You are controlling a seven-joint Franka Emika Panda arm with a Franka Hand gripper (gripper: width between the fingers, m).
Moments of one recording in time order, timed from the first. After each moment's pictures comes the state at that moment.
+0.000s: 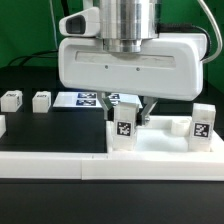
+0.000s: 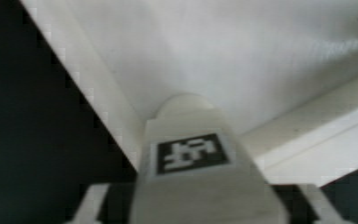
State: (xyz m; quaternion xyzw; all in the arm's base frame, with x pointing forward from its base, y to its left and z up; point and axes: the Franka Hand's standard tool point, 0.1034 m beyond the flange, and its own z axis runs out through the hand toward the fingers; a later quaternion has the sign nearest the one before) arm 0.622 0.006 0.066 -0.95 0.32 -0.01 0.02
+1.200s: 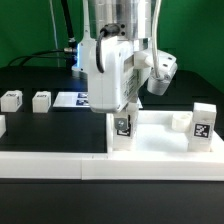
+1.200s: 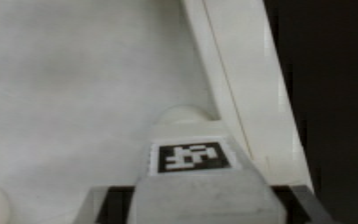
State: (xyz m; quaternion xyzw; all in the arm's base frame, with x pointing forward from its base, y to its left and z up) arm 0.626 0.005 0.067 -0.57 0.82 0.02 0.03
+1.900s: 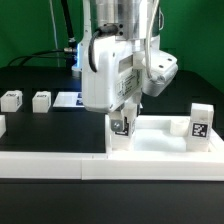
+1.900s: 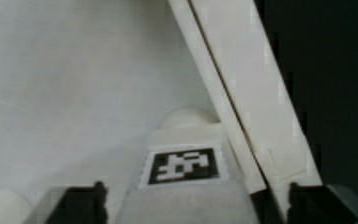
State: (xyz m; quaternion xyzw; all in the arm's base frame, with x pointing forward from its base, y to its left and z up) arm 0.625 0.005 0.068 -0.53 0.85 0.02 0.02
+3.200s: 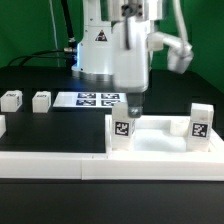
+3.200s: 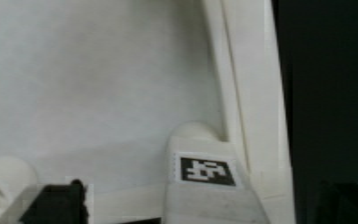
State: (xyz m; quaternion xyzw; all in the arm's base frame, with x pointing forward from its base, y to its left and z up) arm 0.623 0.023 0.094 -0.66 0.75 0.00 0.05
